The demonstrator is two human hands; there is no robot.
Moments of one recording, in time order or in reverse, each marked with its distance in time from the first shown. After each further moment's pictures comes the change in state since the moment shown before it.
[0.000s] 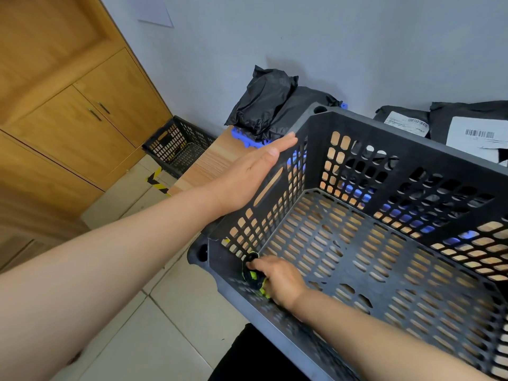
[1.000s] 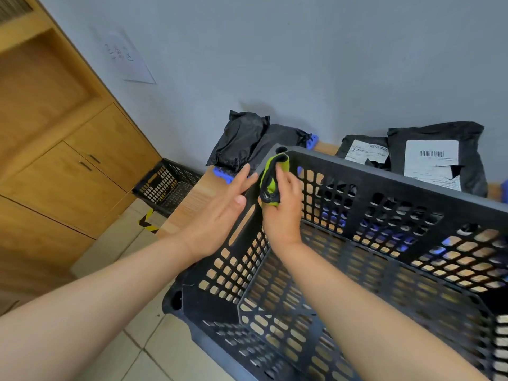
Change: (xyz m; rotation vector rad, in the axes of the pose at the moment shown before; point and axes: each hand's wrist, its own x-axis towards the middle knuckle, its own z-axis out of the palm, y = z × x) left_hand -0.001 0.008 0.004 0.091 0.056 0.085; right_hand 0.076 -0.021 -0.146 0.448 1.015 0.158
